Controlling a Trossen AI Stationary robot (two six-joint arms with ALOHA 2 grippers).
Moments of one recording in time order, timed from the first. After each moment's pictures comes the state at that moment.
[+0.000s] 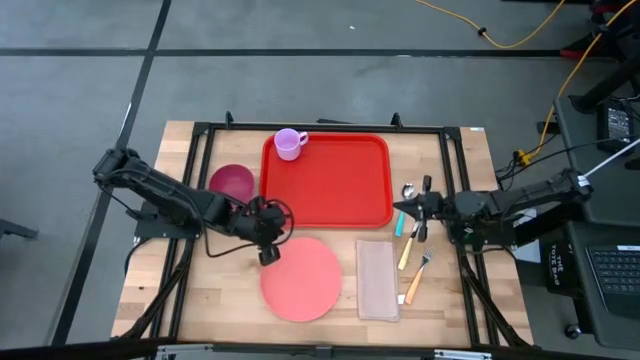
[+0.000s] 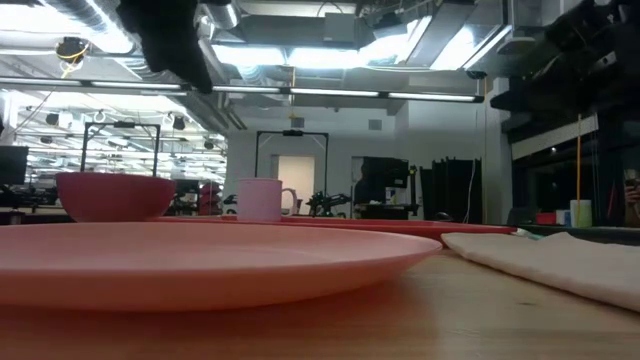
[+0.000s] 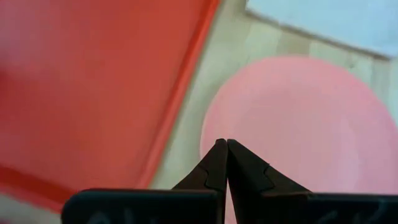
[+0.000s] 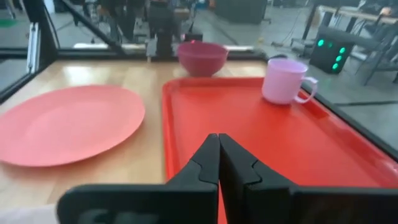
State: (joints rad) left arm -0.34 1.35 1.04 -0.71 -0.32 -0.65; right arm 0.24 0.42 0.15 0.07 0.41 0.04
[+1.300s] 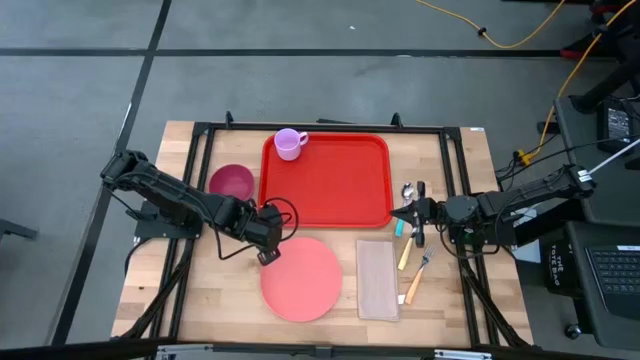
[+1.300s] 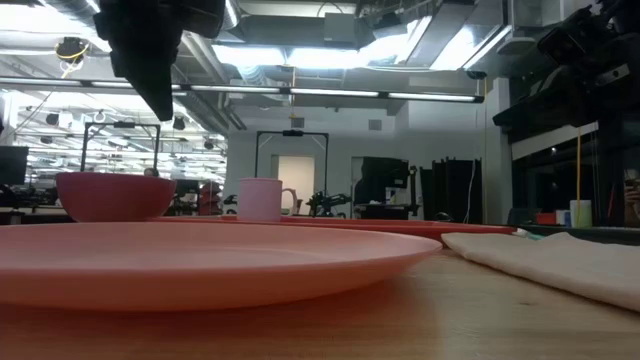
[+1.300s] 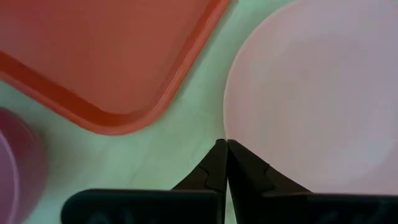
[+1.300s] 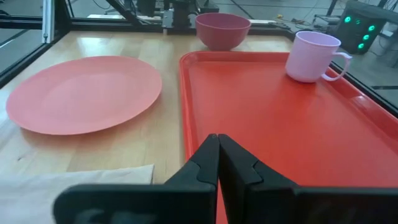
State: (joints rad) left arm -0.34 1.44 1.11 -0.95 -0.24 -0.86; right arm 0.27 0.53 0.15 0.08 0.36 0.07
